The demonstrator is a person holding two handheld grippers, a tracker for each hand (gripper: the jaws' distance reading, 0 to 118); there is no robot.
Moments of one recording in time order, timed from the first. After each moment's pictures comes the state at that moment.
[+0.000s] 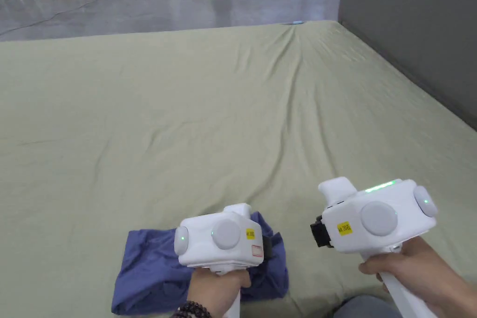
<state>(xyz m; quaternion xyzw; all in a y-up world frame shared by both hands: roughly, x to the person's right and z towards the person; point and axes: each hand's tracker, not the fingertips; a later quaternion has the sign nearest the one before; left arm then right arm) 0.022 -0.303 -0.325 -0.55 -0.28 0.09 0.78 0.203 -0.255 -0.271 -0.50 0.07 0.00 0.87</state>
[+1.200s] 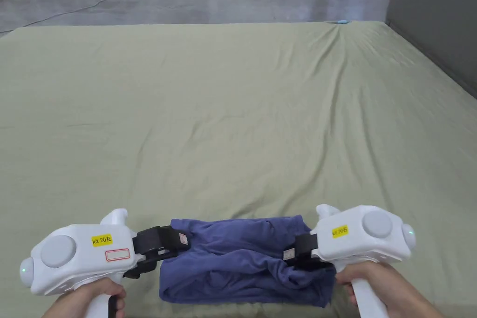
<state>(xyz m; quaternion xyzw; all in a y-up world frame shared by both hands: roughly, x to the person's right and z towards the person) -0.253 -0.297 -0.340 -0.51 -0.22 0.29 0.78 0.161 -0.346 -0.330 -0.55 0.16 -0.26 0.78</state>
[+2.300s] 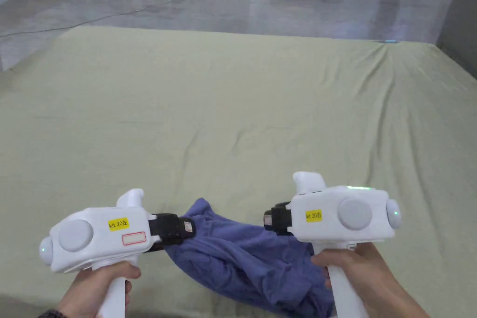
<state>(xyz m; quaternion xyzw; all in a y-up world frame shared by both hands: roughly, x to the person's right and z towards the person) -0.334 -0.269 -0.338 -0.42 -0.21 0.30 0.83 0.000 -0.243 -0.360 -0.43 0.24 -0.10 0.86</state>
